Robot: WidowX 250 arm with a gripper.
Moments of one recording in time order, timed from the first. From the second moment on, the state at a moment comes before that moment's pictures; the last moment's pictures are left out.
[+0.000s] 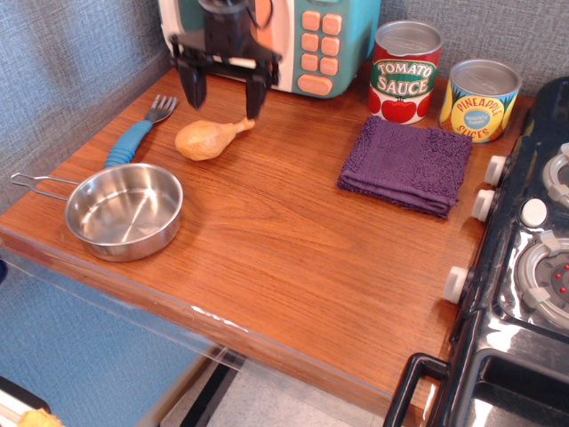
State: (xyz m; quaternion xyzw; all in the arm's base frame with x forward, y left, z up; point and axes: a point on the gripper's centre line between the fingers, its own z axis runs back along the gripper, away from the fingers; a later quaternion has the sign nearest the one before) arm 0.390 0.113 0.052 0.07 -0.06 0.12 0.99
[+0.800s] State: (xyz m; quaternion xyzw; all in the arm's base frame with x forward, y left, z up) arm 0.427 0.126 0.014 0.11 -0.01 0.13 0.98
